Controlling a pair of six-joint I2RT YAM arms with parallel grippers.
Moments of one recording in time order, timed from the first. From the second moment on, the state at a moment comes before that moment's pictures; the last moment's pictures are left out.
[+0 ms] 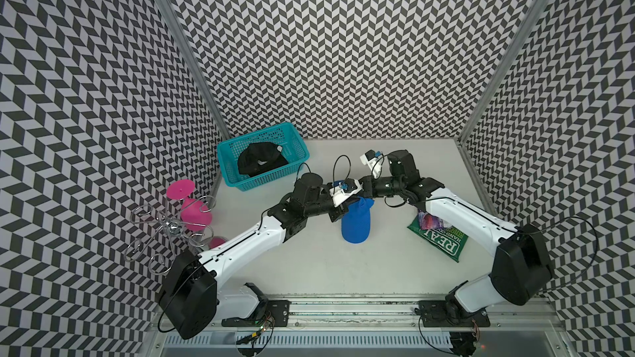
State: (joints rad) left arm -0.68 1.27 0.86 0.06 0.42 0.35; right arm 0.52 1.52 1.16 -0.21 -0.69 0.56
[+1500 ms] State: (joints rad) left arm -0.41 1.14 0.62 1.05 0.62 -1.09; right arm 0.22 1.20 1.03 0.25 -0.68 0.74
